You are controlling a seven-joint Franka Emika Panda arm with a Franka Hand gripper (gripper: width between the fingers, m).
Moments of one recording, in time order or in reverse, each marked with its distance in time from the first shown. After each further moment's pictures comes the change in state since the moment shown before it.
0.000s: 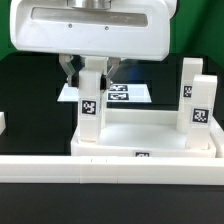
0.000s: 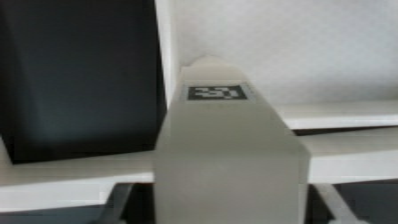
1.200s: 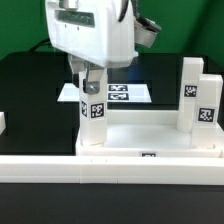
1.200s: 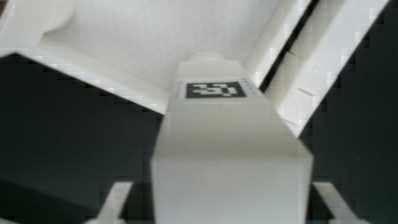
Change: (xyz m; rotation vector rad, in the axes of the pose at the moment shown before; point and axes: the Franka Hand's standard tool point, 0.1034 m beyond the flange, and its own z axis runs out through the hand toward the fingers) arm 0.001 0.006 0.003 0.059 0.024 0.956
